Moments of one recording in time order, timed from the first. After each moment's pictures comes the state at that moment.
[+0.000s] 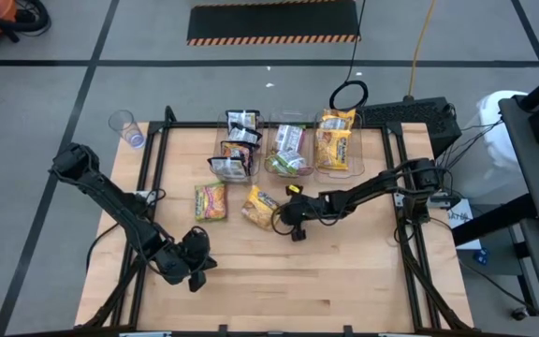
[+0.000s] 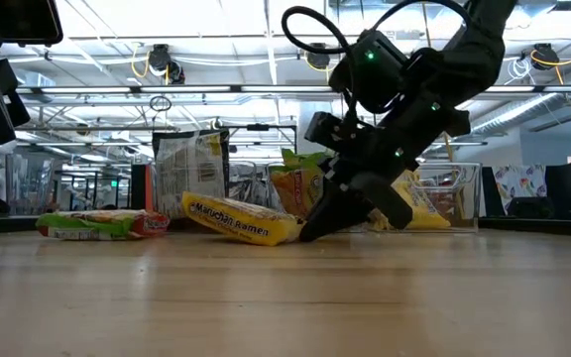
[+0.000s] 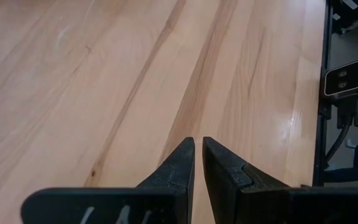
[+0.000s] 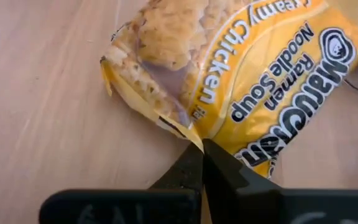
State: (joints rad) left arm -0.77 1.32 0.64 -0.22 -0.39 -1.11; right arm 0.04 1.89 0.79 0.27 0.13 -0.23
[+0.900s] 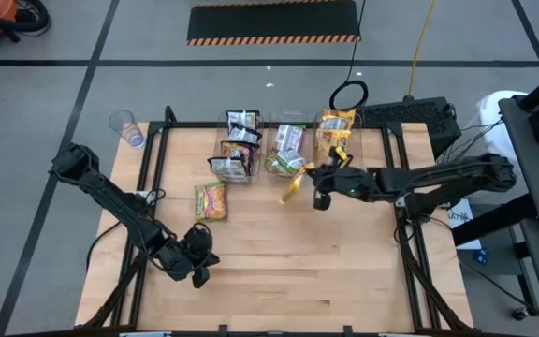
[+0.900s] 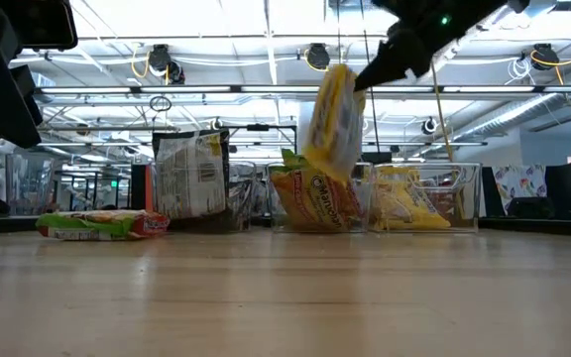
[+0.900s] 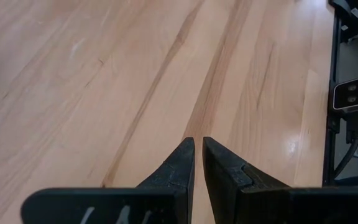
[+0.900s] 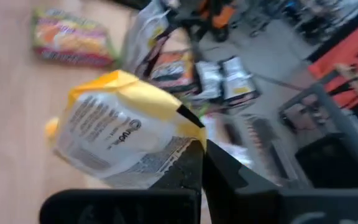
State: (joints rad) left arm -0.73 1.32 0.64 -0.22 -0.39 -1.10; right arm 0.04 1.20 0.79 -0.13 0.54 -0.26
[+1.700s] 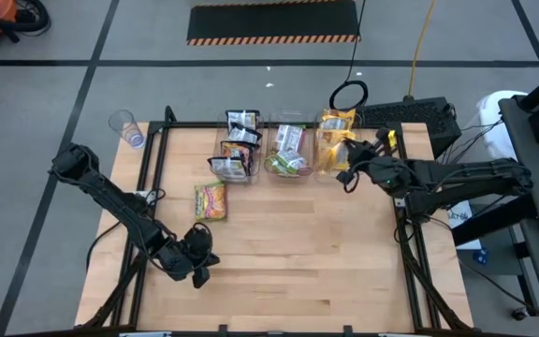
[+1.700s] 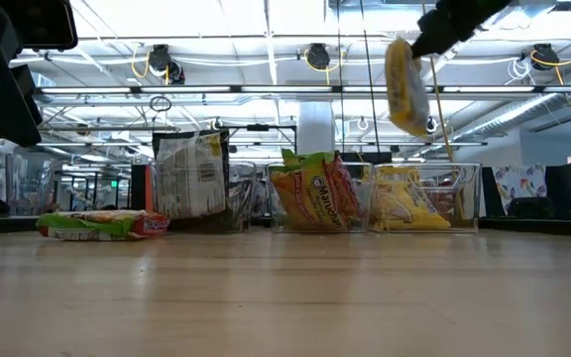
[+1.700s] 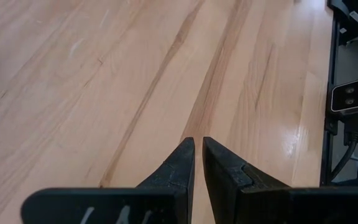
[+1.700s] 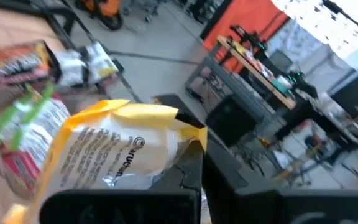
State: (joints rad) left arm -0.73 1.32 0.64 -0.21 -0.39 -1.11; right arm 0.04 0.90 0.79 -0.32 0.98 -0.23
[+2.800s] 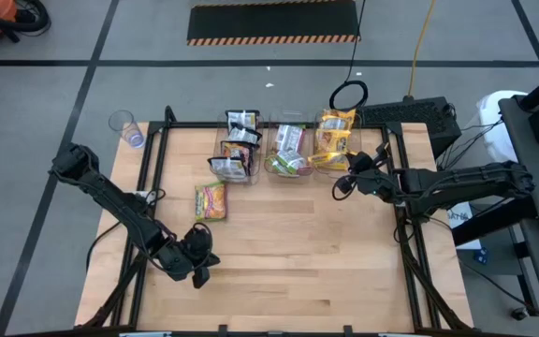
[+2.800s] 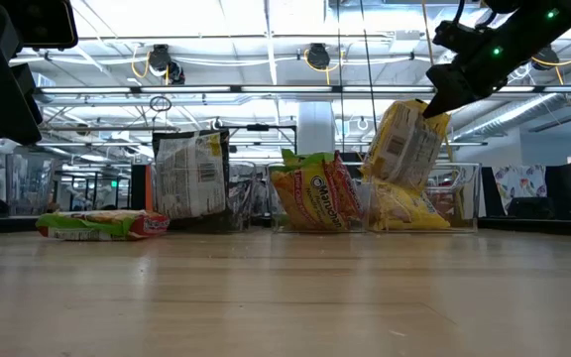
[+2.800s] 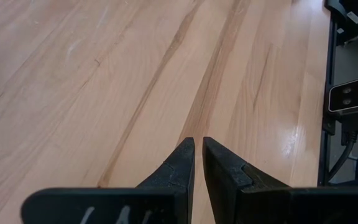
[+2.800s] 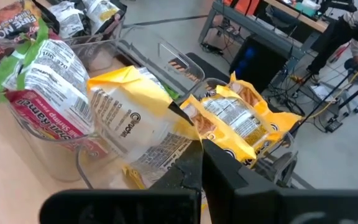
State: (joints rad) left arm -0.73 1.32 0.64 -0.21 -0.39 -1.10; right arm 0.01 0.88 0.57 -0.41 0.93 0.28
